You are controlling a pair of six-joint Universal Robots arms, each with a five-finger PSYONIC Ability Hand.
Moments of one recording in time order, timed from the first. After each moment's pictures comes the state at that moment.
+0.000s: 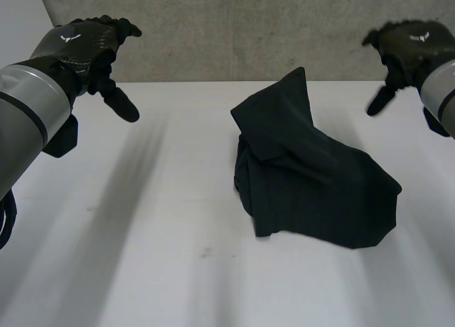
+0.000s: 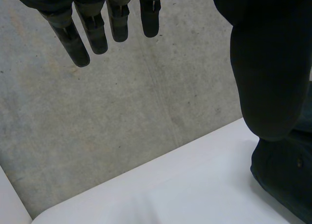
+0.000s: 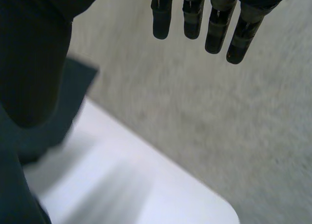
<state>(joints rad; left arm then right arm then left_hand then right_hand) 4.29 -1.68 -1.27 2.92 -1.62 3.20 1.82 -1.27 1.15 0.19 1.50 2.84 0.19 0.20 0.22 0.20 0.05 0.21 0.22 0.21 0.24 0.07</state>
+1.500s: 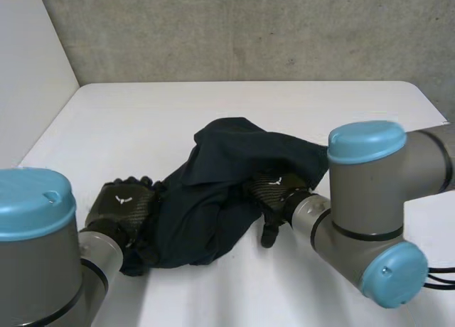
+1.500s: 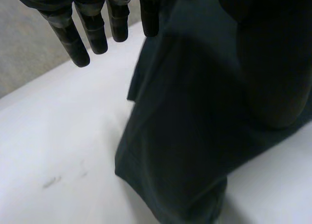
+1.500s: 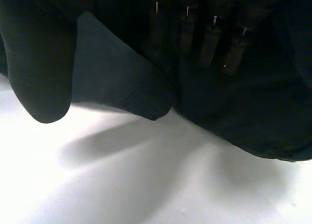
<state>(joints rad) 4.10 -1.75 -1.83 3.12 -1.83 3.29 2.20 -1.03 1.39 0.14 1.44 2.87 0.20 0.21 0.22 0.21 0.05 0.31 0.37 0.37 0.35 0.17</state>
